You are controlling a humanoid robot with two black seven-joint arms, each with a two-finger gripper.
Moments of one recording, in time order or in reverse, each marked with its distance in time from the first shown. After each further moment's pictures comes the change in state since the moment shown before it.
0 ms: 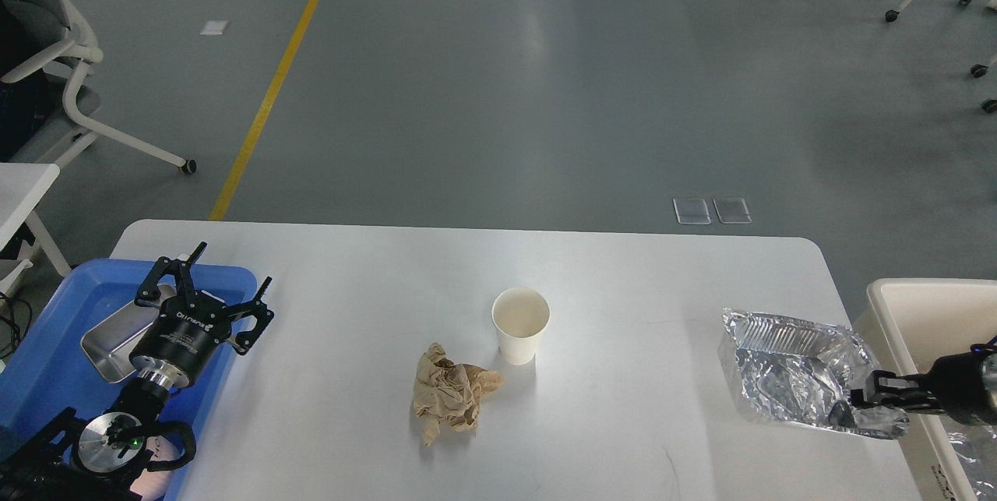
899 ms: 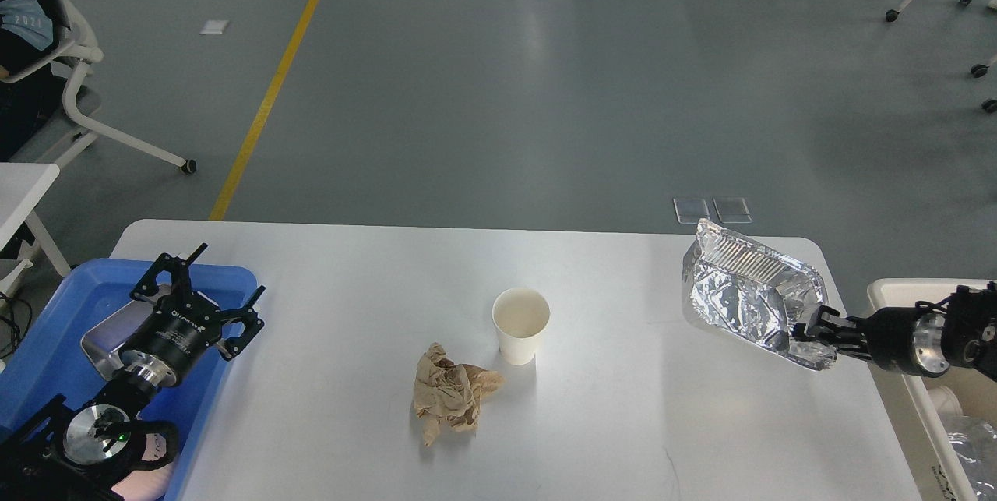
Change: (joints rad) left arm -0.012 0.037 0.000 0.000 0.153 0.062 -0.002; right arm 0.029 0.133 0.005 -0.010 0.300 -0.133 -0.189
